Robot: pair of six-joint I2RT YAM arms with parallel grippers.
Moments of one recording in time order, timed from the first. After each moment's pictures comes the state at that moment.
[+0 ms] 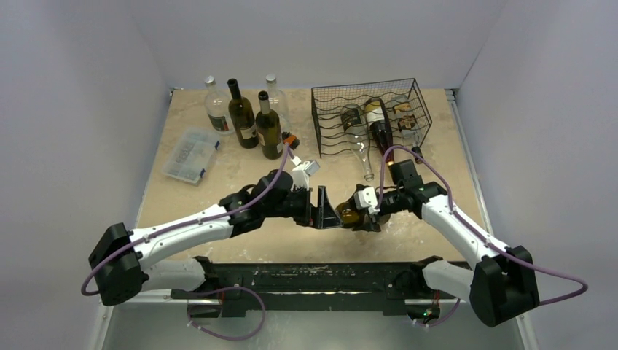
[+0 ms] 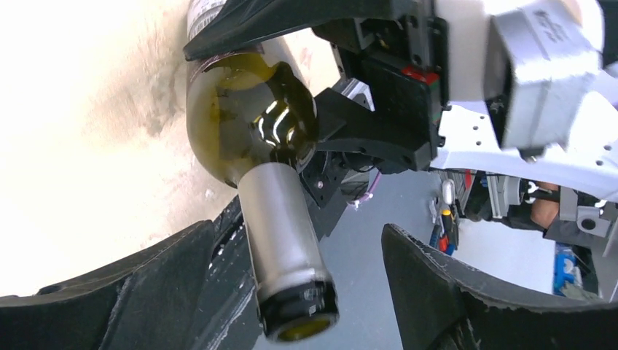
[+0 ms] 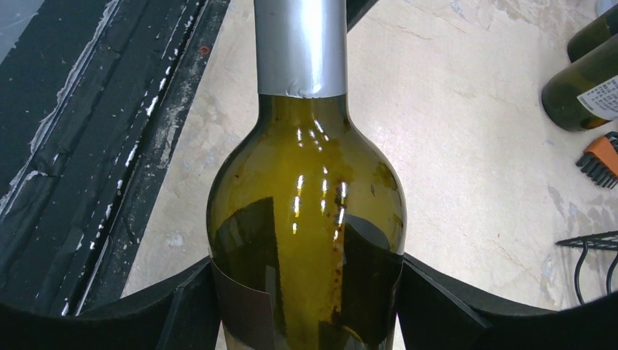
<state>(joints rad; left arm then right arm) -0.97 1.22 0.82 -0.09 0.32 -0.88 0.35 1.13 0.68 -0.63 -0.99 -1.28</state>
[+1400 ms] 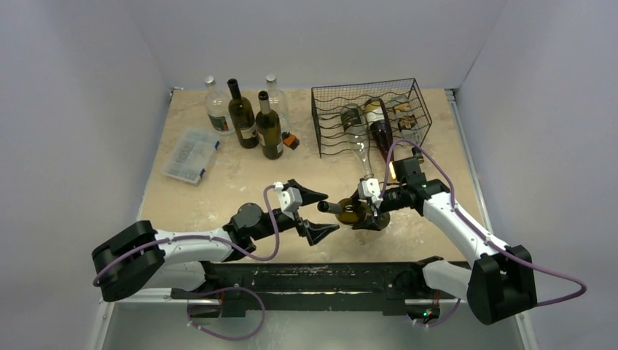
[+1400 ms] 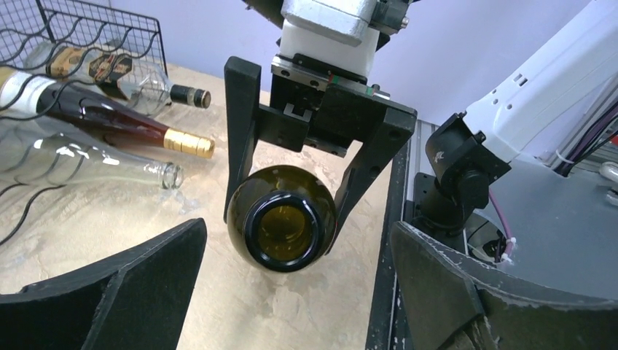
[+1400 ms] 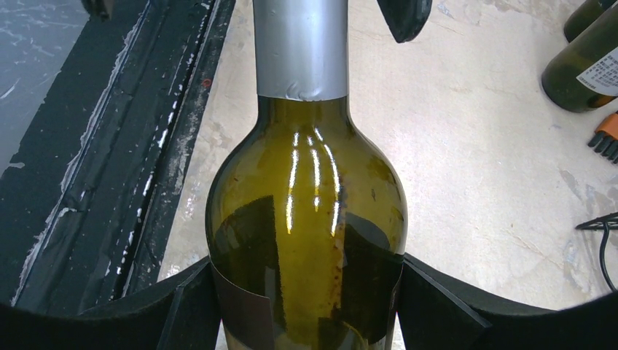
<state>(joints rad) -1.02 1.19 0.34 1.00 0.23 -0.20 0.29 1.14 0.70 -0.65 -1.07 -1.17</state>
